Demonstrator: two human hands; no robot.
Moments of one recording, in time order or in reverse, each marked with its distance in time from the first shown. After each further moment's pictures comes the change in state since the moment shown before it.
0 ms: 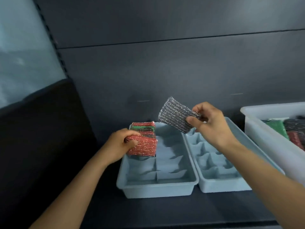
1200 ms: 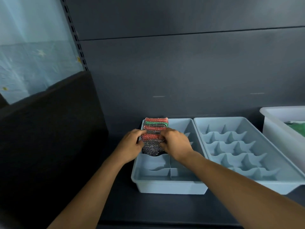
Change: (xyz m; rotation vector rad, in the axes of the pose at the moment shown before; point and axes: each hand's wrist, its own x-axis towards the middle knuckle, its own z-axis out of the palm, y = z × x) left_hand -0.005 -0.026 0.017 0.095 0.041 -0.128; right_hand -0.015 0.020 0.134 -0.689 -0.431 -0.137
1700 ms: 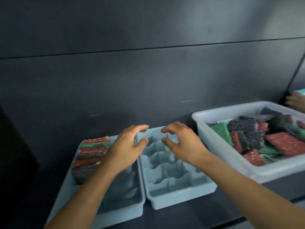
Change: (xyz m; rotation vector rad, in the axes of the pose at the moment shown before) left_hand 0.032 0.183 0.074 -0.114 0.025 0.369; right_hand -0.087 0.141 -0.133 0.160 0.238 0.177
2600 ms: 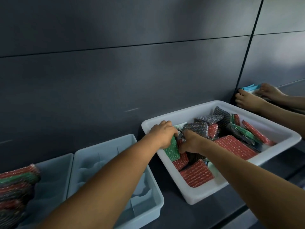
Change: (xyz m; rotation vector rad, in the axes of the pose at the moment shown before) left_hand 0.173 0.139 0.222 0.575 -0.632 0.293; right_hand 0.021 0.213 -0.099 -0.037 -0.333 0.714
